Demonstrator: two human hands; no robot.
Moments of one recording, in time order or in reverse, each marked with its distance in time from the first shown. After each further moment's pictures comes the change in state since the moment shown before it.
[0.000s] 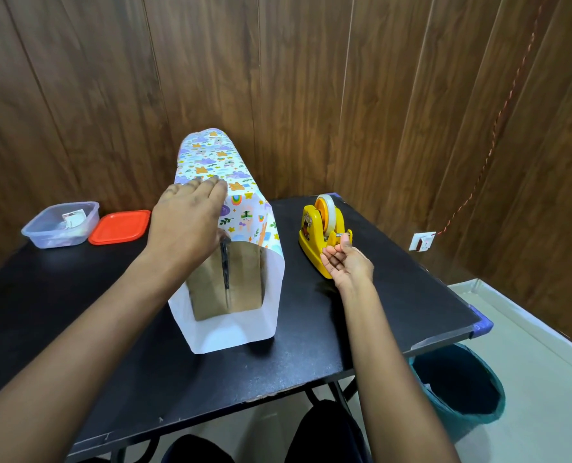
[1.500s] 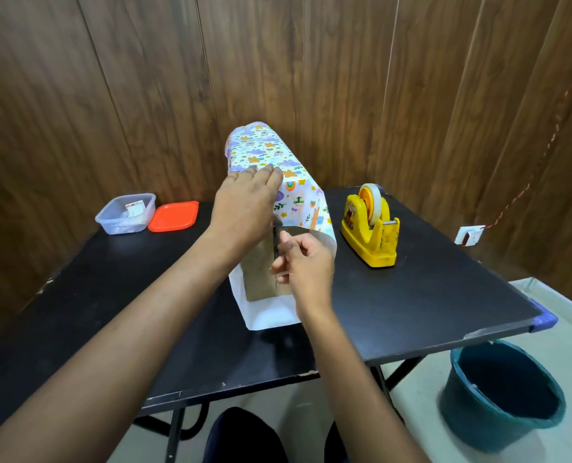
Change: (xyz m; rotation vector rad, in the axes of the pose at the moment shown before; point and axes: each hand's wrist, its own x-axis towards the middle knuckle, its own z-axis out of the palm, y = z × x) left_hand 0.000 -0.002 -0.011 0.069 -0.151 -0.002; right_hand -0.146 0.080 0.062 -0.510 -0.421 -0.368
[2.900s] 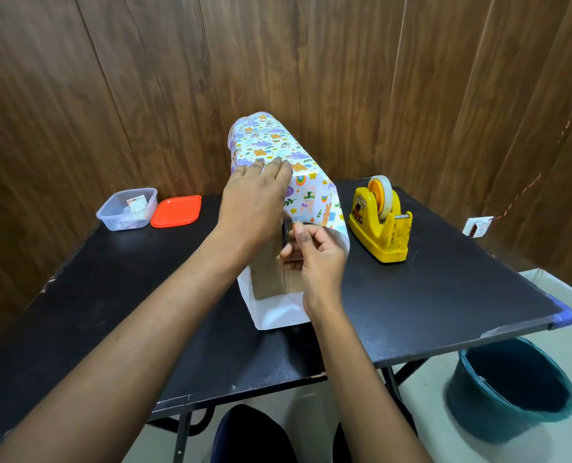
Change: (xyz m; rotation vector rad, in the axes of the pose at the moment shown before) left_hand -0.001 0.003 -0.002 -0.008 -0.004 -0.019; right_hand 0.010 0.009 0.004 0.264 0.035 -0.051
